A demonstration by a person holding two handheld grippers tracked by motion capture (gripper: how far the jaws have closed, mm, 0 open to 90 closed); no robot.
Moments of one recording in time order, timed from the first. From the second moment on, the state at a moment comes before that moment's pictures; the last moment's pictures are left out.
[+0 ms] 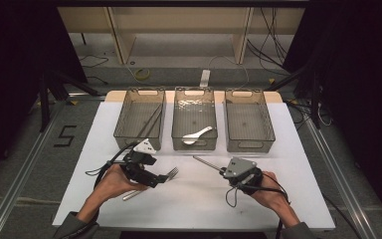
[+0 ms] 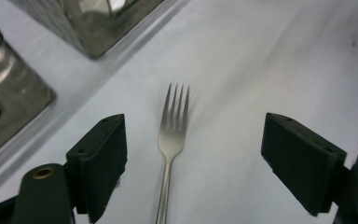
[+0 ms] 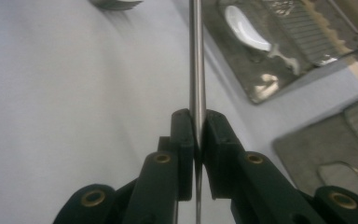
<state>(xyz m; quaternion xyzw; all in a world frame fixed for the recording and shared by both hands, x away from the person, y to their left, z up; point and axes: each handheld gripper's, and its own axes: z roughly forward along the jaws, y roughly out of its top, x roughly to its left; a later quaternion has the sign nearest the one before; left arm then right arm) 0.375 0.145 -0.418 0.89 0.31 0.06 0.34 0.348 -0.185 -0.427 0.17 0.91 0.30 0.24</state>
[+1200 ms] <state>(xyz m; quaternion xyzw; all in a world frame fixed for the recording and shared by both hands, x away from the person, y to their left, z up) 0.357 0.170 -0.434 0.85 0.36 0.10 0.36 0.530 -0.238 -0.370 0.44 0.81 0.31 0.23</state>
